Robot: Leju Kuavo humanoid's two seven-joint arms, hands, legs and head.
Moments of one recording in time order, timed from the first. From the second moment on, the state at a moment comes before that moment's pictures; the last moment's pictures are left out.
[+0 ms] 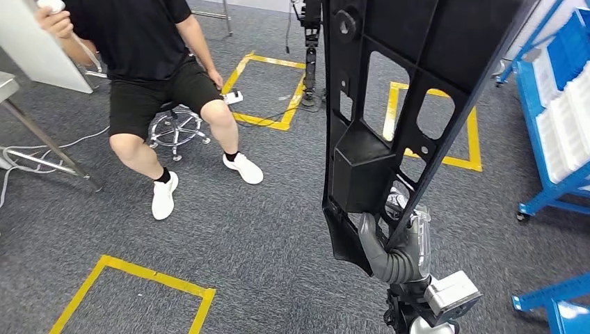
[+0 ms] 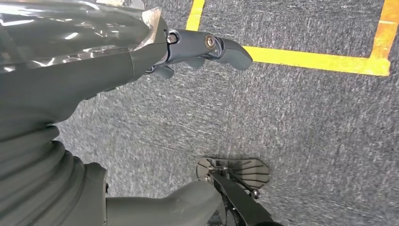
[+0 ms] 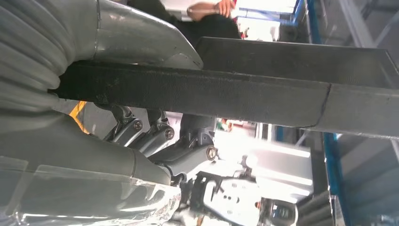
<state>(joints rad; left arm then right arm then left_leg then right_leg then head) -0.02 -0.11 0.85 -0.24 -0.82 0.11 -0.48 0.08 0.05 0.25 -1.97 0.16 -0.02 -0.45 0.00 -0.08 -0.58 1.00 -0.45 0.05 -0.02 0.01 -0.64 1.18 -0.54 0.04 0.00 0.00</state>
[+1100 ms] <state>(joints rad) -0.04 -0.11 0.86 -0.24 -0.86 0.10 -0.50 0.05 0.05 0.24 -1.98 0.14 -0.06 -0.41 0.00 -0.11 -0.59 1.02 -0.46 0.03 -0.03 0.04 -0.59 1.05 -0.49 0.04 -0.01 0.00</state>
